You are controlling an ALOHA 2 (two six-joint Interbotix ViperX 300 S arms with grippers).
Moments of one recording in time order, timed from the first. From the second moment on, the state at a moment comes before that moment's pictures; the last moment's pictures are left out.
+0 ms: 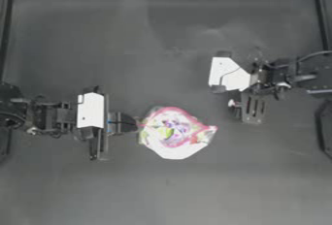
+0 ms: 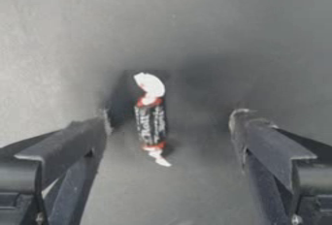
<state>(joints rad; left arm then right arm) 0.03 0.00 0.97 -0.07 -0.54 0.09 -0.33 -0.03 0.82 -0.05 0.58 0.00</state>
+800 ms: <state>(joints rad) 0.03 0.00 0.97 -0.07 -0.54 0.09 -0.33 -0.03 0.82 0.04 0.58 -0.08</state>
